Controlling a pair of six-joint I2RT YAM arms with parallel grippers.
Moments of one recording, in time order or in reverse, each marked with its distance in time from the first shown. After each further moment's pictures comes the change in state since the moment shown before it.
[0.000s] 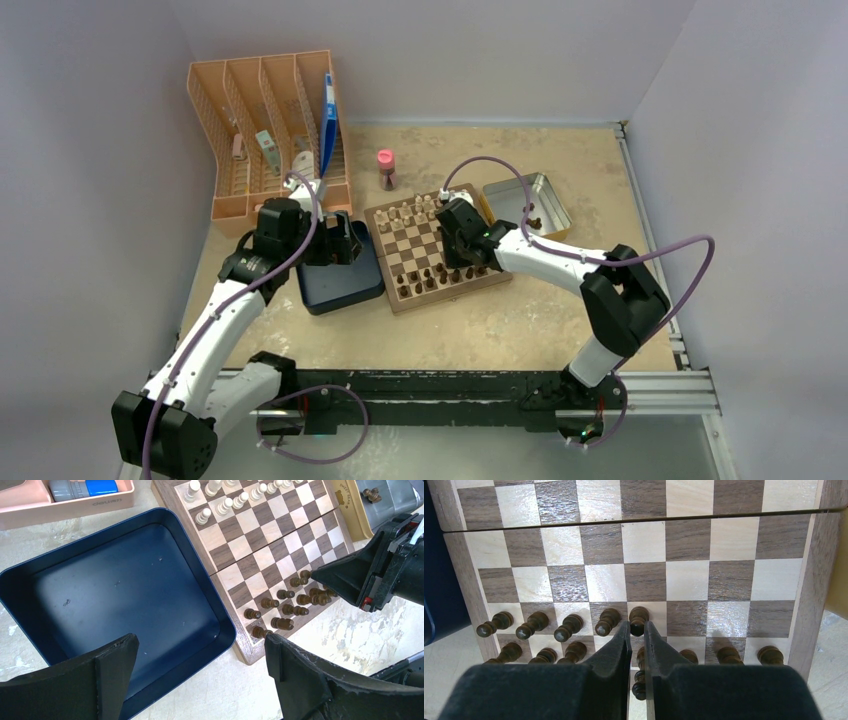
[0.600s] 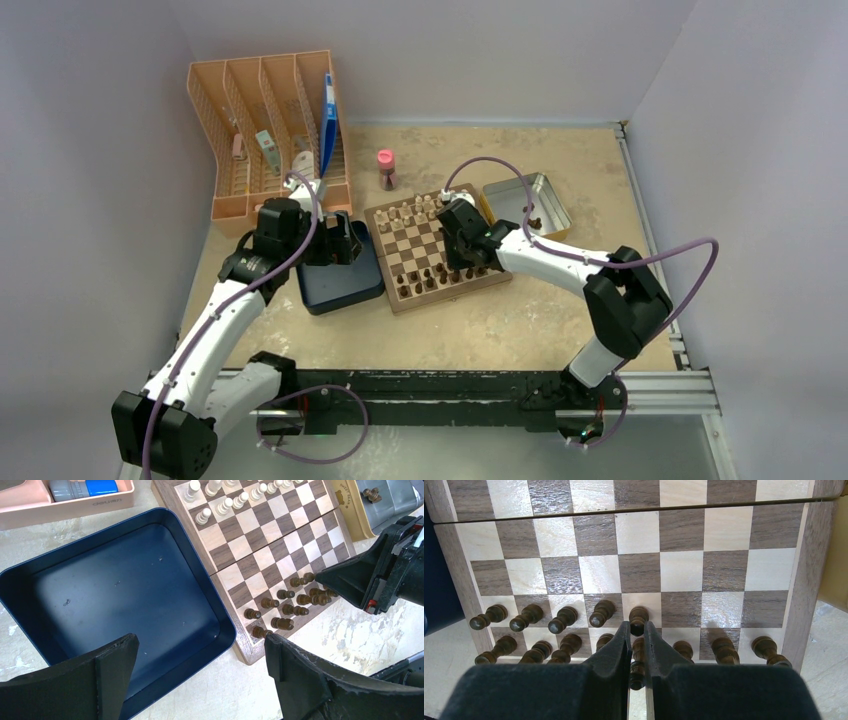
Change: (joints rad) left arm 0.000 0.000 0.000 0.000 0.000 0.000; right arm 0.000 -0.014 0.000 -0.034 0.004 0.000
